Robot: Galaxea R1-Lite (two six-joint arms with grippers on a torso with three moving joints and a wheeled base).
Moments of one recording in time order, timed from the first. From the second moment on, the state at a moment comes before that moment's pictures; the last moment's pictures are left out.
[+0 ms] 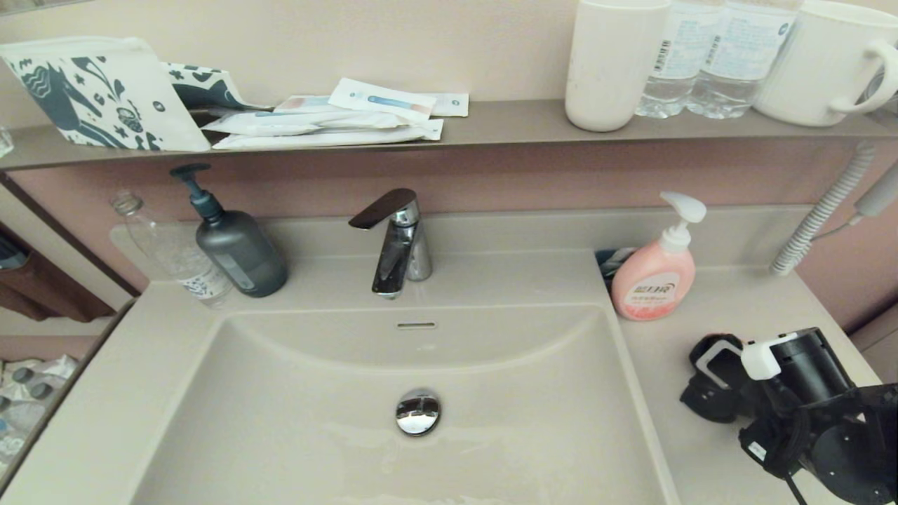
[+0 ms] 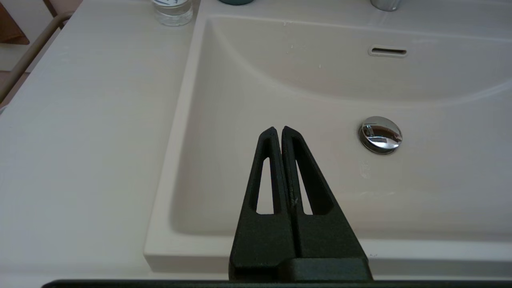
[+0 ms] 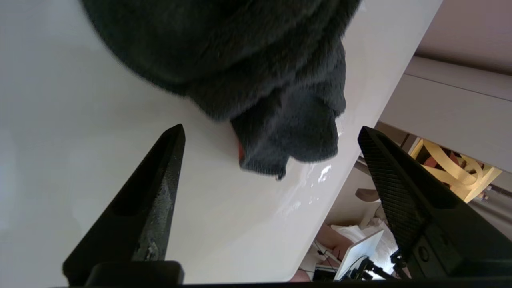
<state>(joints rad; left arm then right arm) 0.00 0.00 0.00 0.00 0.01 -0.08 0.38 1.62 -0.56 -0.18 -0.72 -0.43</state>
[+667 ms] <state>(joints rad) 0.00 0.00 0.00 0.00 0.01 -0.08 0.27 1.74 -0.72 -0.18 -0.64 -0.43</state>
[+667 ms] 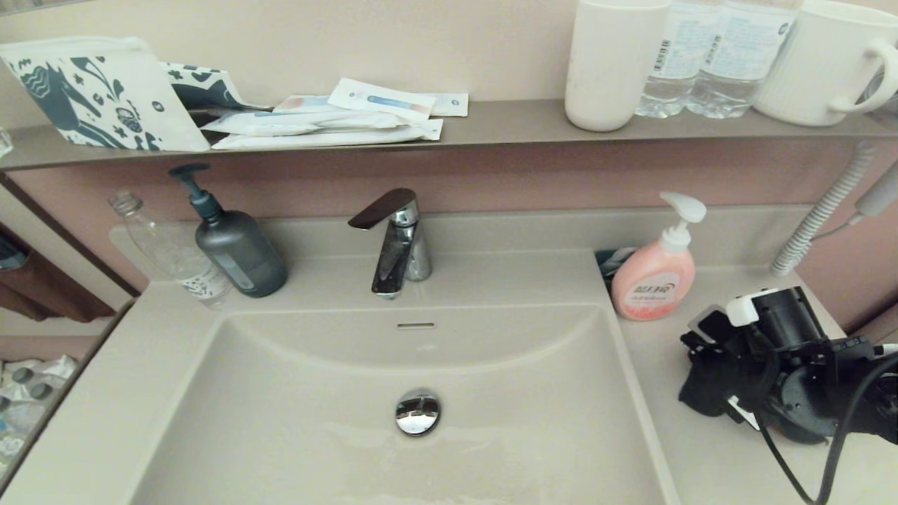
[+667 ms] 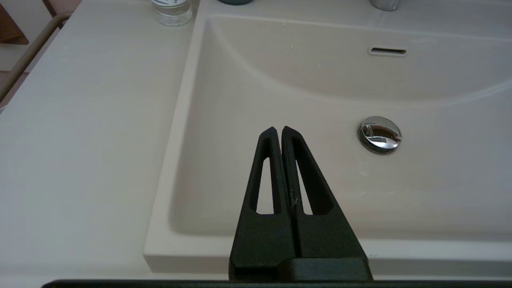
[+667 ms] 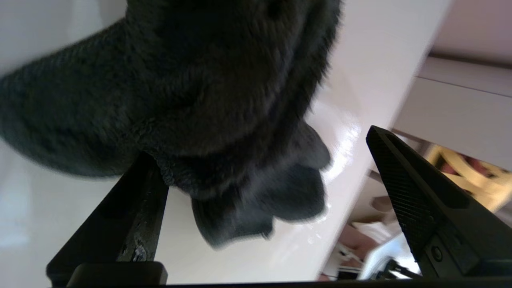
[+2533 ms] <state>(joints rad) 0.00 0.00 0.00 0.00 0.01 -0.08 0.67 1.33 -1.24 0.59 -0.12 0.46</state>
